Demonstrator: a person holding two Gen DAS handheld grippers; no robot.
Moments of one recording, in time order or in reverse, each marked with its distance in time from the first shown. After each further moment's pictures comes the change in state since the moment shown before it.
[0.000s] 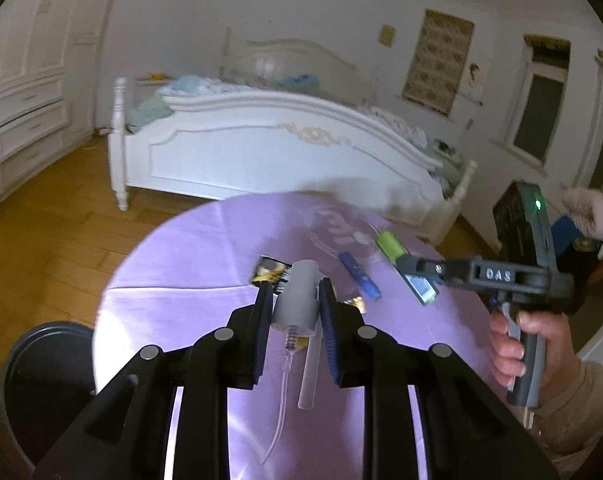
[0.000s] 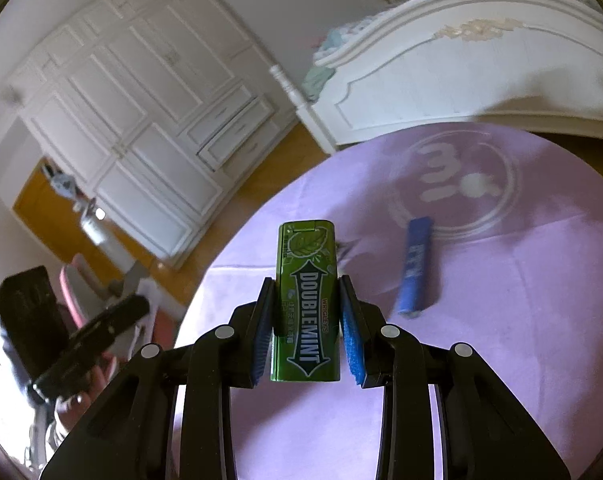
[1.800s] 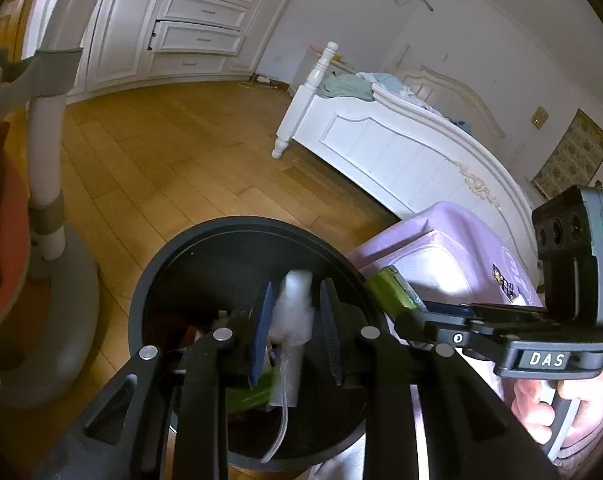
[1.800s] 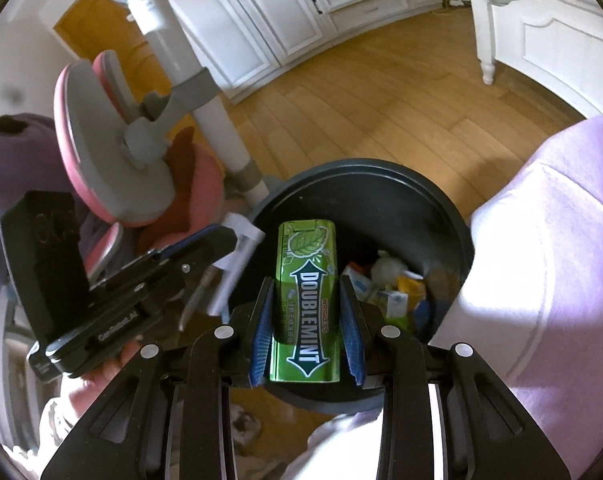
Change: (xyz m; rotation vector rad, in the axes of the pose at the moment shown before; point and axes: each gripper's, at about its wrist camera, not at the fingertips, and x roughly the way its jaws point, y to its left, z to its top) left arm -0.086 0.226 -0.100 -0.470 -0.002 0.315; right arm 0.270 0.246 -0.076 -0.384 0.505 0.104
